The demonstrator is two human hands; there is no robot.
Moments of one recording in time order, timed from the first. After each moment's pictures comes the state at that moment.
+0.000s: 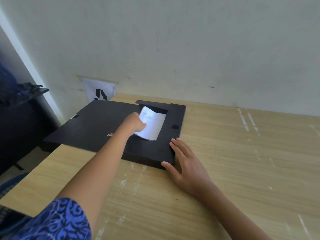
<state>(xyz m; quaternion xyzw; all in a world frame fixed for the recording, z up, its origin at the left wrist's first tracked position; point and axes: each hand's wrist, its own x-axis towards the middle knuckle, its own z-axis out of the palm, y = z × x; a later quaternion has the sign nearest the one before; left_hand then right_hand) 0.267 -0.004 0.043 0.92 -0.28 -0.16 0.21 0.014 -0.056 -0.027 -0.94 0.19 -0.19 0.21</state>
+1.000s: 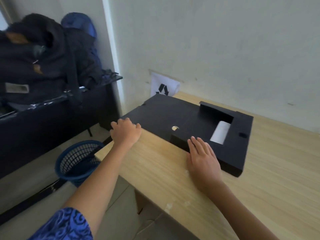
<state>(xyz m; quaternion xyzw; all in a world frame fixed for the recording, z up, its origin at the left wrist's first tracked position) 0.319 0.232 0.002 0.98 -0.03 0.05 0.20 0.111 0.046 -0.026 -0.98 0.12 -0.17 0.05</state>
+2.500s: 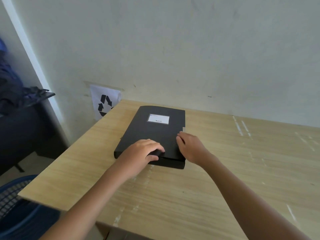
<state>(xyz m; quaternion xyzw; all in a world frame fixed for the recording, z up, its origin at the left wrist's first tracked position) 0.182 0.112 0.023 0.77 -0.58 -0.03 0.24 0.056 -0.080 0.020 -0.91 0.29 -0.13 0.26</state>
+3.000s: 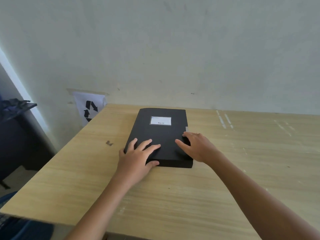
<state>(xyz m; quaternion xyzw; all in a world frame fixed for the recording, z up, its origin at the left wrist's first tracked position) 0.143 0.082 0.001 0.85 -0.52 0.04 0.11 -0.010 -0.120 0.020 -0.93 0.31 -0.12 0.15</state>
